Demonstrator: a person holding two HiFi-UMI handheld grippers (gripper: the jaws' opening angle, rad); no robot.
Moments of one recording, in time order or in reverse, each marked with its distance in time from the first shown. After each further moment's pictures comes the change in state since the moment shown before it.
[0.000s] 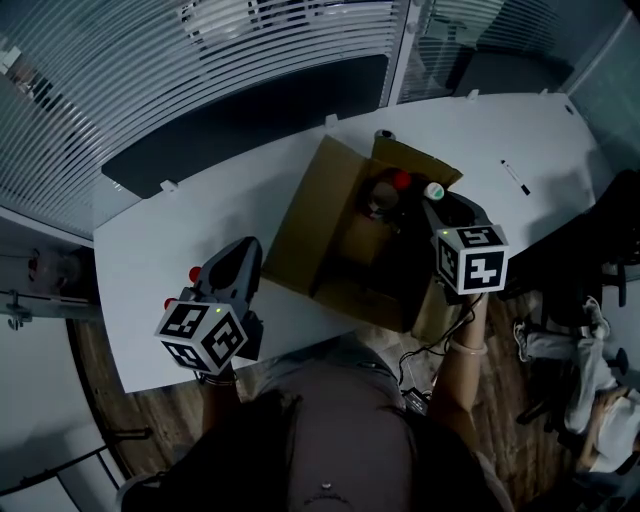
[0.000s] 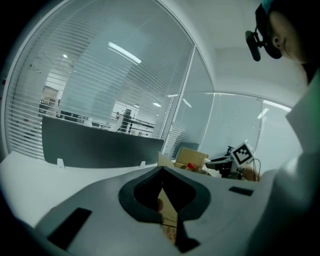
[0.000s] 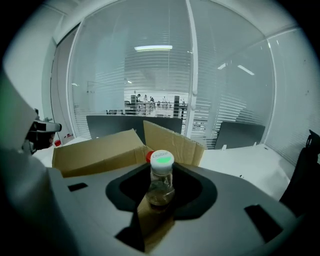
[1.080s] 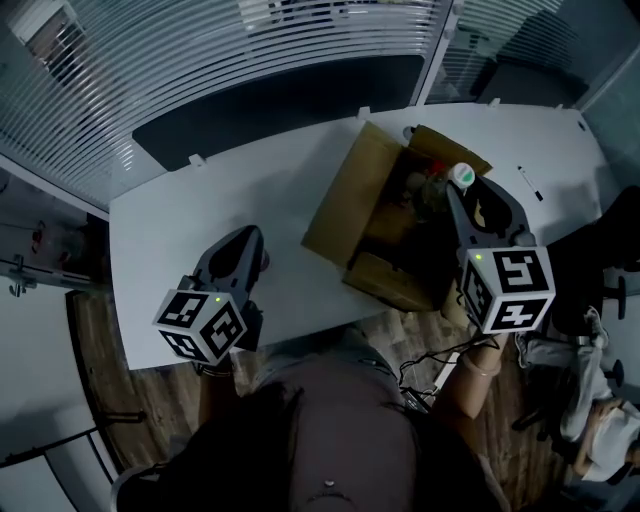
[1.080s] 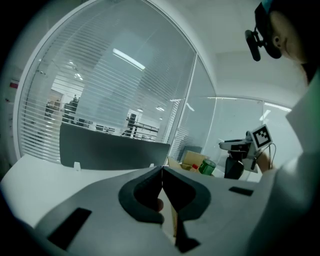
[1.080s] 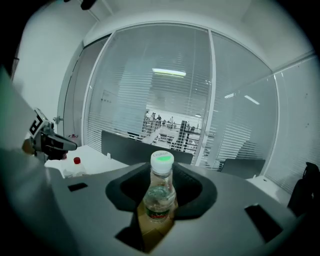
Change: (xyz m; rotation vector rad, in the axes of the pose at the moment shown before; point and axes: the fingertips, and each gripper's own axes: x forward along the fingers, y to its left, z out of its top) left arm -0.071 0.041 0.005 -0.005 -0.044 0.035; right arm -0.097 0.090 0.095 -0.162 -0.246 -0.022
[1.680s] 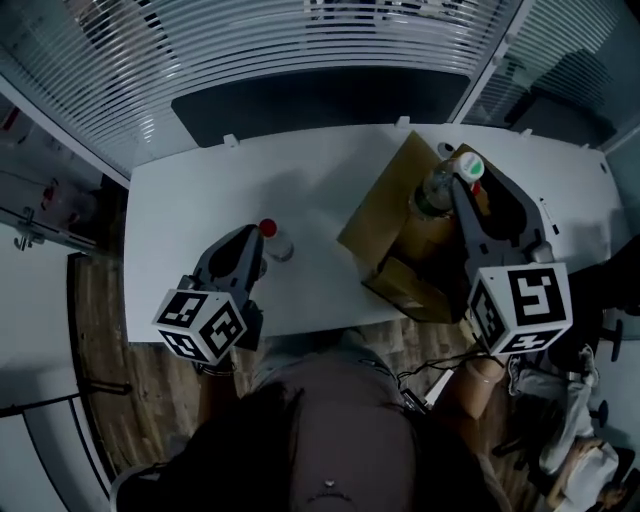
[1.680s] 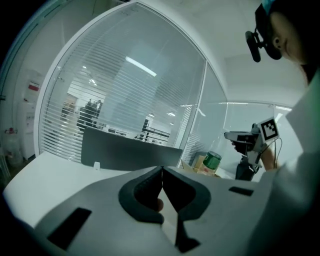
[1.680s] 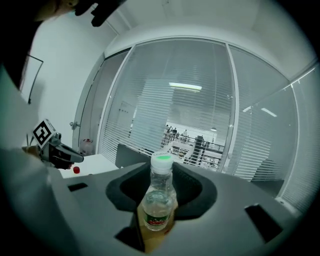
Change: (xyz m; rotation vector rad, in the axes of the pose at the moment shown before) left arm -0.051 0.046 0.004 -0.056 -0.061 0.130; right arm 0.006 0.071 0.080 -0.102 -0.168 0.157
